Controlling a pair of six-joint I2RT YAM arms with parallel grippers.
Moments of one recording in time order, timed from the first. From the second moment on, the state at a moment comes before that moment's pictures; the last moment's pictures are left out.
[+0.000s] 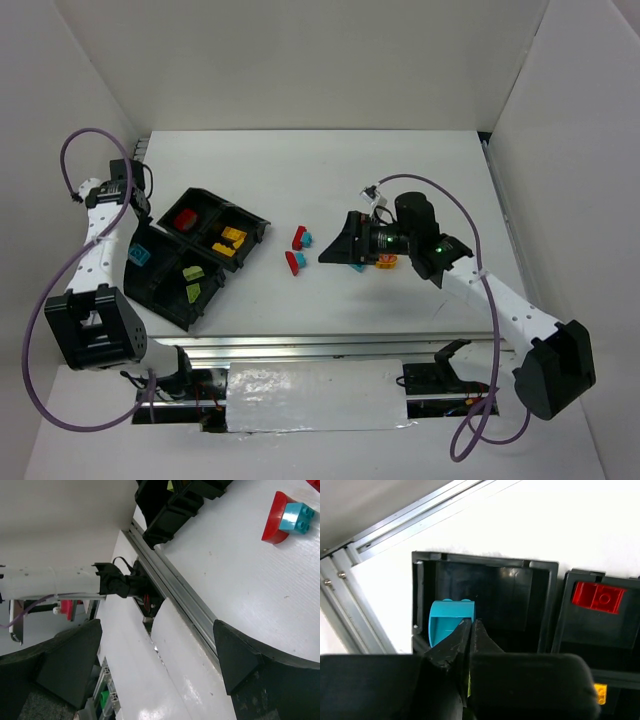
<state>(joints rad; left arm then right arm) 0.21 1.42 1.28 -1.00 -0.56 -0.84 0.50 1.14 0.84 -0.15 -0.72 0.72</state>
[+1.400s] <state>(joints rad) 0.18 0.88 1.08 -1.03 0.09 -0.50 0.54 1.73 1.18 -0.56 0.04 0.33</state>
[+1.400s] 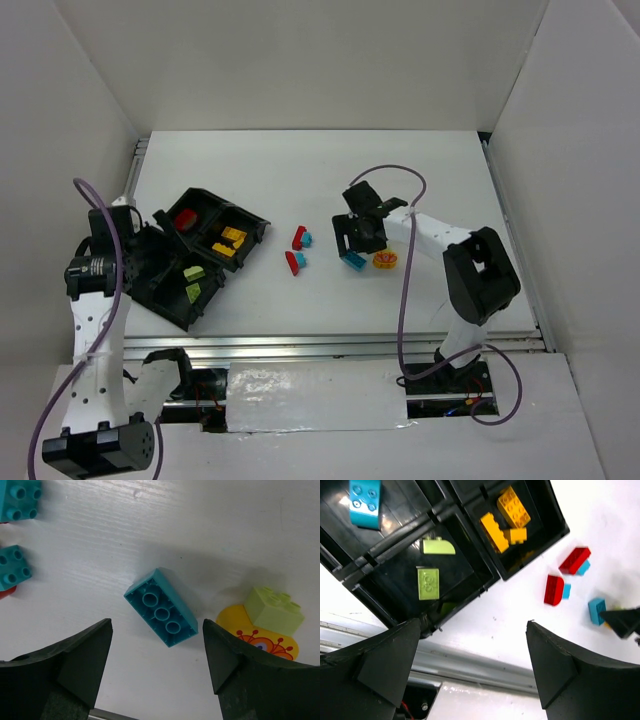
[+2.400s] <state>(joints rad) 0.07 1.01 1.11 -0.91 0.61 -0.49 0.74 1.51 1.07 -0.21 -0.60 0.51</state>
